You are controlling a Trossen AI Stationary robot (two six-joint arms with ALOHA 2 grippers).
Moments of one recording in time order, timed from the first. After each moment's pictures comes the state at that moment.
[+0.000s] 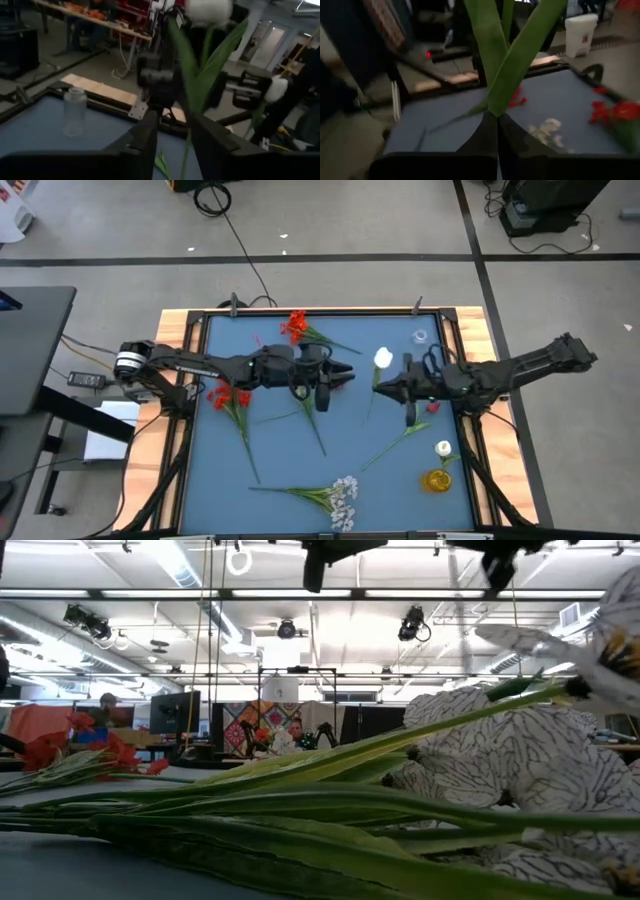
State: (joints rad) left arm -0.02 1.56 1.17 0.34 -0.11 -0.32; right arm 0.26 0.82 0.62 0.03 0.32 0.25
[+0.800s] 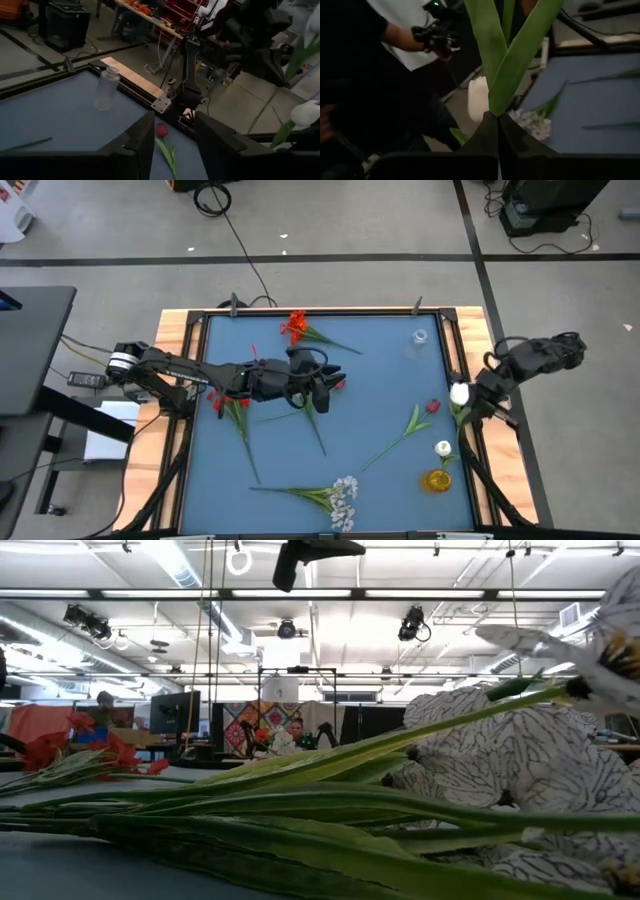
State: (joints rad) left arm -0.12 1.52 1.17 0.21 -0.43 -0.54; right arm 0.41 0.36 0.77 -0.60 -0.34 0.32
